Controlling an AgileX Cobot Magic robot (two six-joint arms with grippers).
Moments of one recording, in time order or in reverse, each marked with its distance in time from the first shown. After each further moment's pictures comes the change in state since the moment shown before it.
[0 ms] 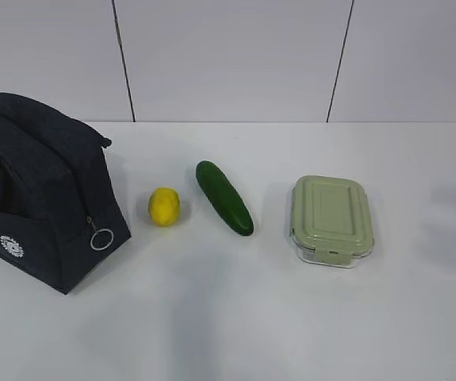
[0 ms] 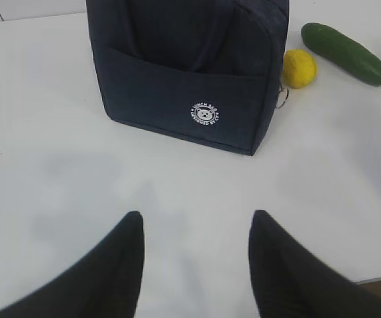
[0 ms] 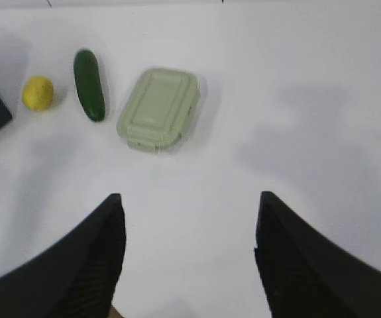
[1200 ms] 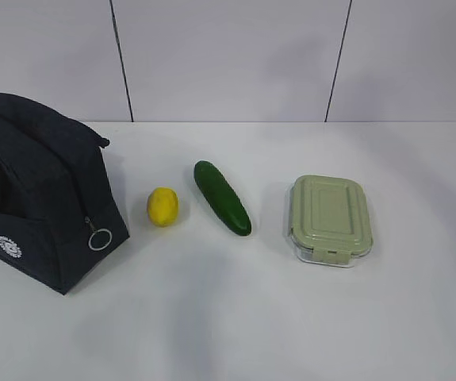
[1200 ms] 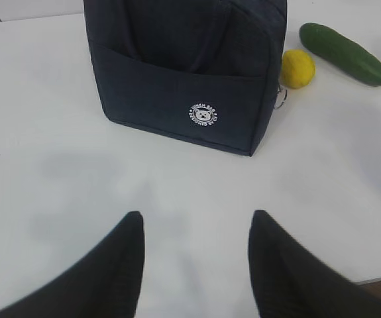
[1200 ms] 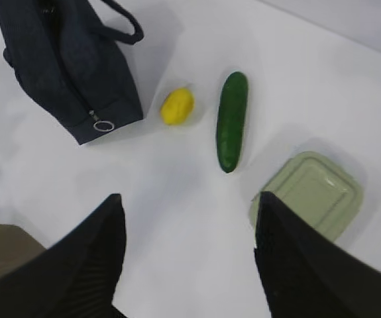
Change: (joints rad) left arm 0.000 0.000 0.000 0.000 0.000 0.000; right arm -0.015 1.014 -0.844 0.399 0.040 -0.447
